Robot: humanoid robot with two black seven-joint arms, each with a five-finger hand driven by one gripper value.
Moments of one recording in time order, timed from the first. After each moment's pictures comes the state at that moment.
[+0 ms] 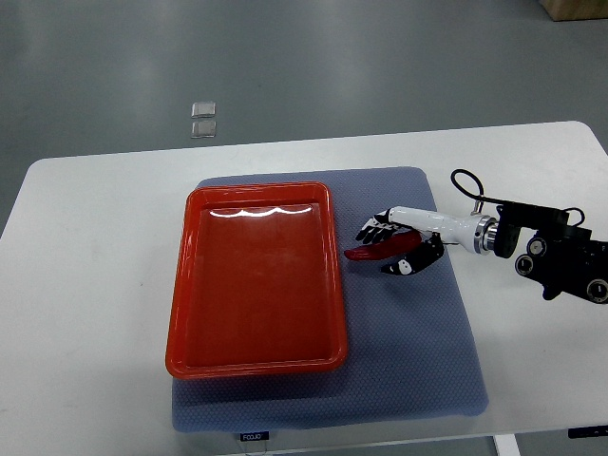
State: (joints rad) left arm -0.10 0.00 0.07 -0.24 0.12 0.02 0.08; right arm 0.87 -0.46 0.08 0.97 -1.12 0.06 0.38
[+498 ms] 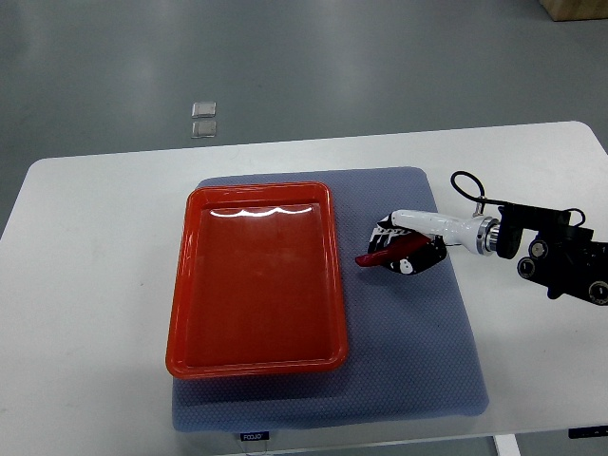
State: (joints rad) left arm -0.10 0.00 0.07 -0.24 0.12 0.02 0.08; right arm 0.89 -0.48 0.05 0.97 -1.15 0.05 0.38
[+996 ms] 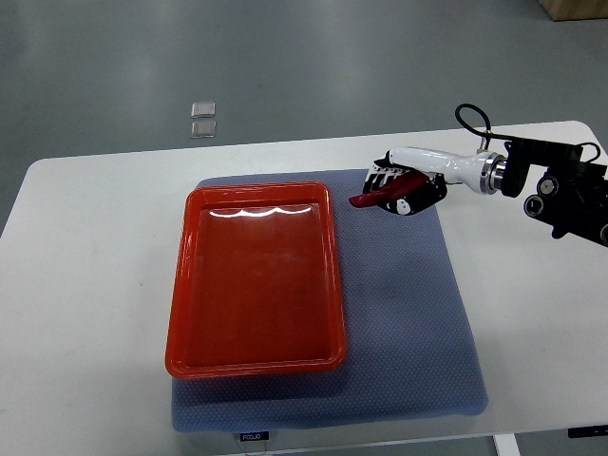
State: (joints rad) left arm -0.10 0.00 0.07 -0.24 0.12 0.02 0.08; right arm 1.10 -0.51 0.06 0.98 -1.09 0.10 0.37
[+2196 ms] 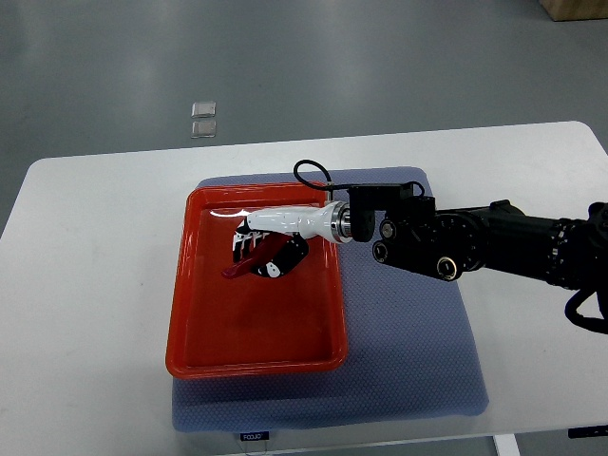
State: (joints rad) left arm -0.10 0.00 0.07 -0.24 0.12 0.02 0.08; right arm 1.15 0.00 -0.19 0.75 -1.00 0.04 0.37
